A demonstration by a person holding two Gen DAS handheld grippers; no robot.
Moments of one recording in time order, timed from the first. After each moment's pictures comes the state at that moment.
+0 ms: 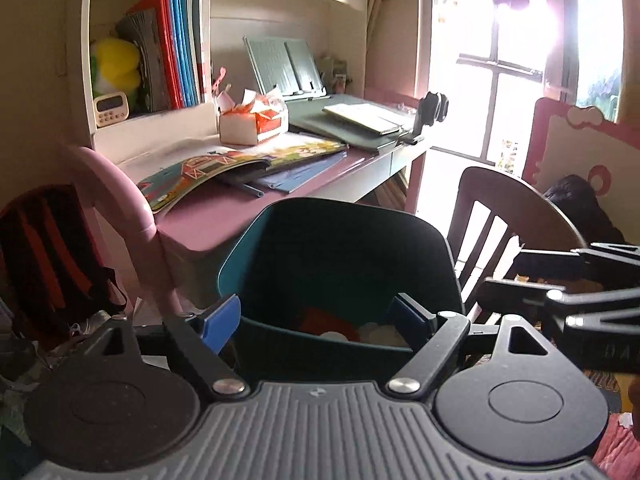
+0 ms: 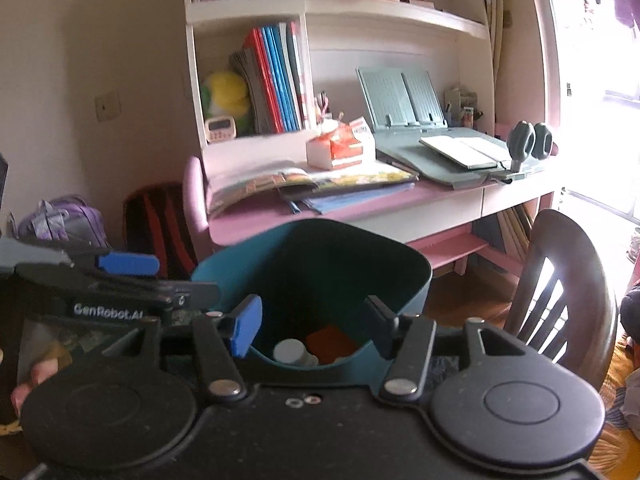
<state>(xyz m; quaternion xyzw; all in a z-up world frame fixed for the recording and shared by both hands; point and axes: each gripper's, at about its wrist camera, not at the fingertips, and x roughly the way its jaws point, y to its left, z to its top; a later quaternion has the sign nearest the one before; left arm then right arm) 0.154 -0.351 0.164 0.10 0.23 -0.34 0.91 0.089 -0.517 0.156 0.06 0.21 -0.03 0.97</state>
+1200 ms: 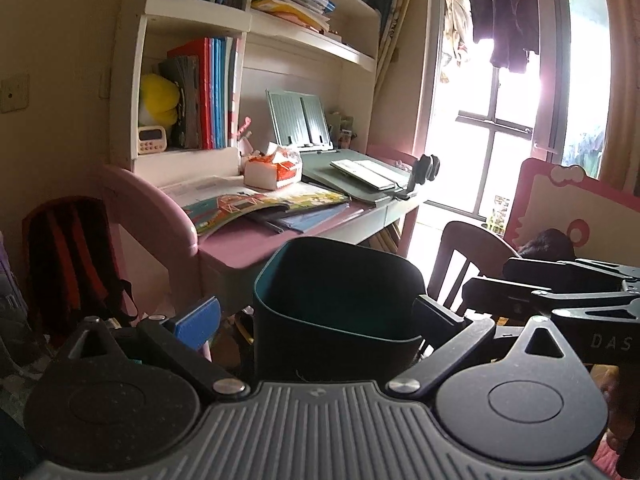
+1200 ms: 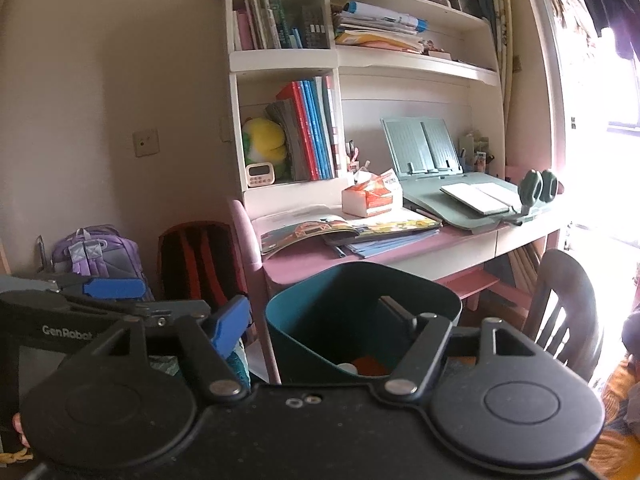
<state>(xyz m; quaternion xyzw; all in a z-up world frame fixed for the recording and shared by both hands) 0.097 -0.267 0.196 0.03 0.17 -0.35 0.92 0.037 -0.454 0.194 0.05 0.15 -0.02 0.99</state>
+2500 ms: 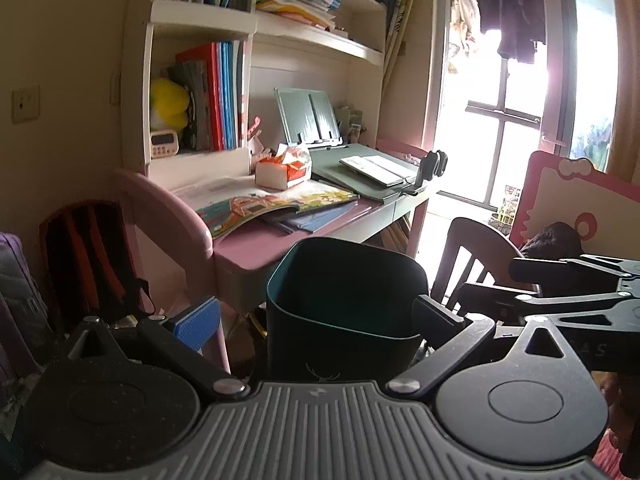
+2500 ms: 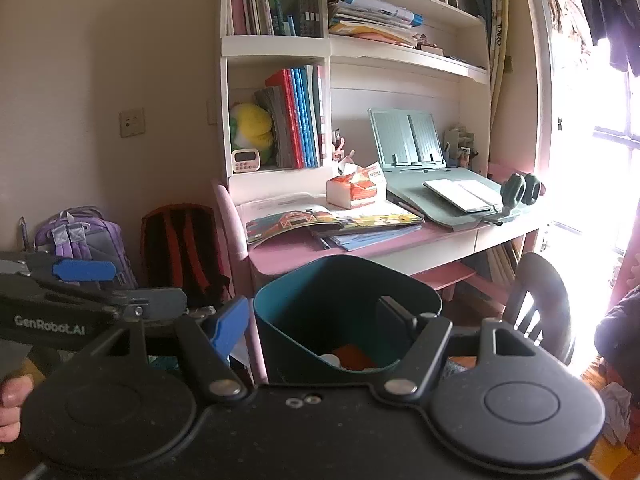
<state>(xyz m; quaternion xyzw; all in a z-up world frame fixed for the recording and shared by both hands) 0.083 -0.262 0.222 0.05 0.19 -0.33 0.92 0.035 -0.438 0.213 0.03 0.19 -0.06 0.98</state>
